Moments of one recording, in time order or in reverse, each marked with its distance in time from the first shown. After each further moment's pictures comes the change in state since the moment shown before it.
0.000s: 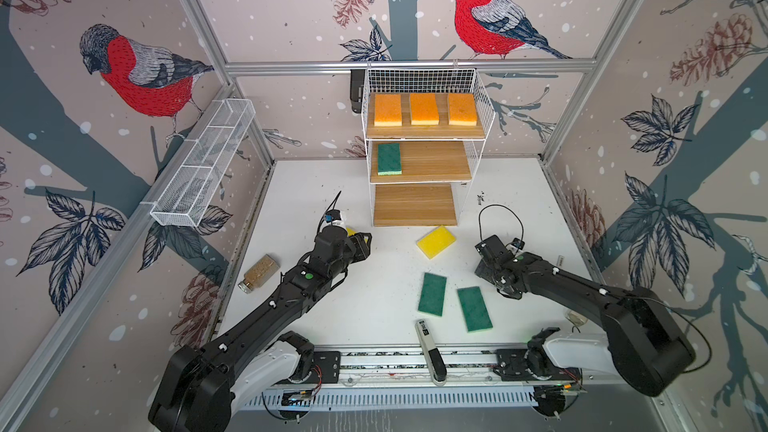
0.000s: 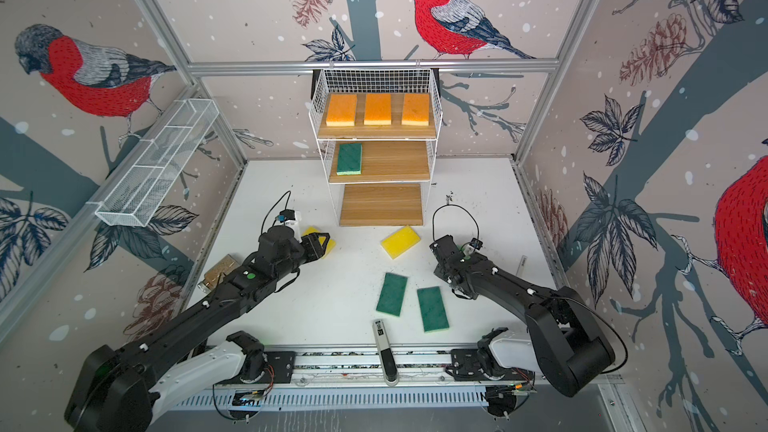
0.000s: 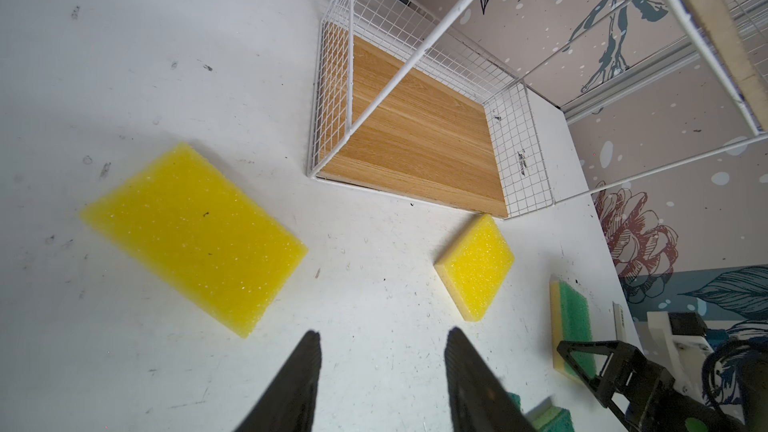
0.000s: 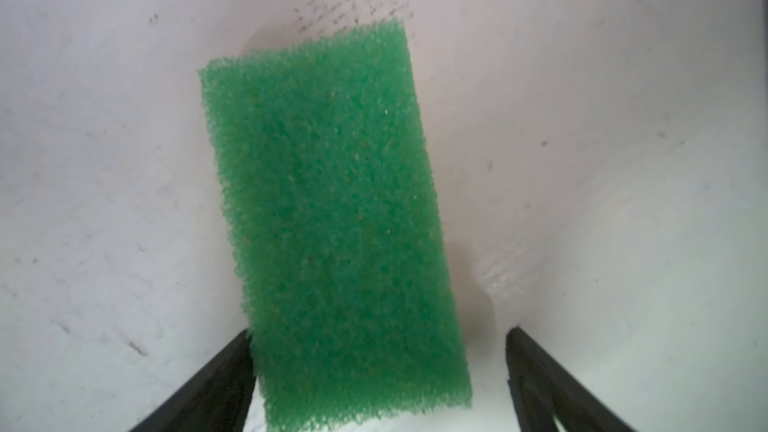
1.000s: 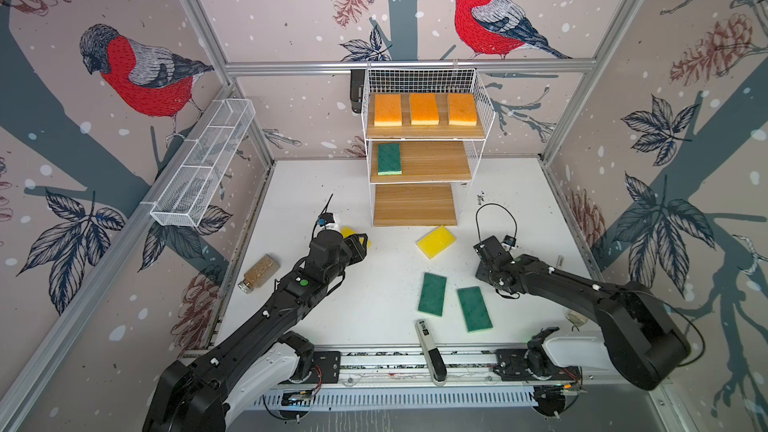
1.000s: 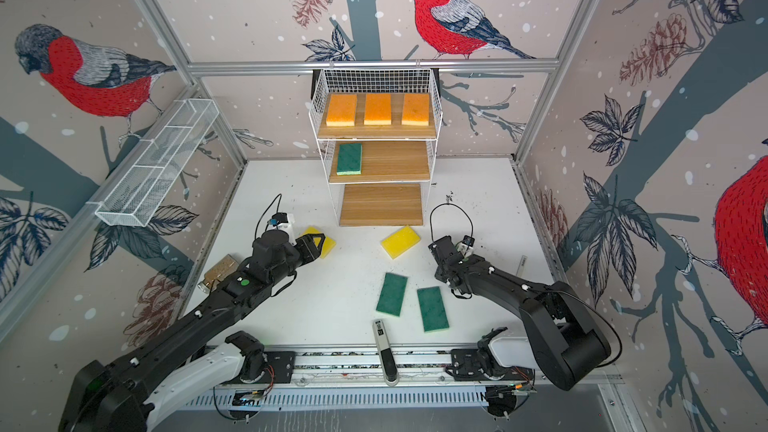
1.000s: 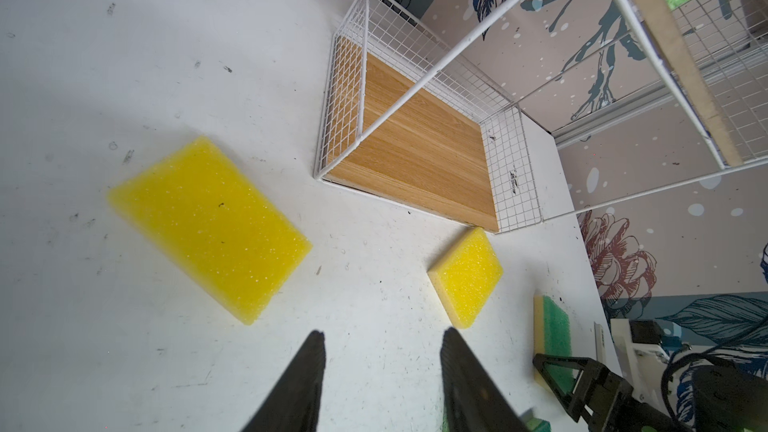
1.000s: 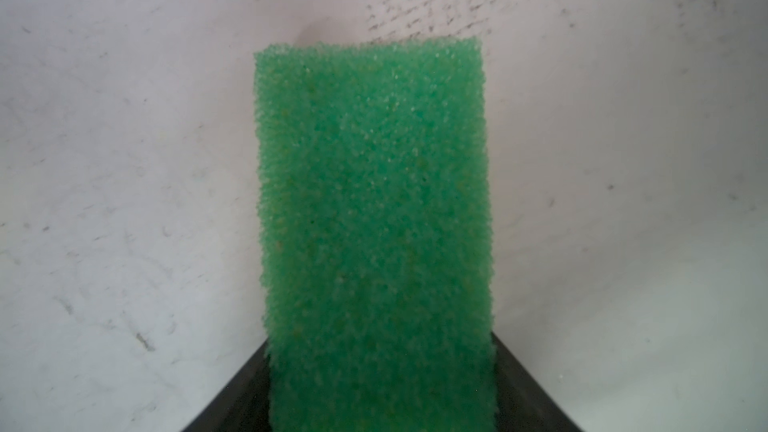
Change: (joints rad) left arm 0.000 -0.077 -0.026 -0.019 -0.026 -0.060; right arm 0.024 0.022 -0.037 0.097 -0.013 -0.127
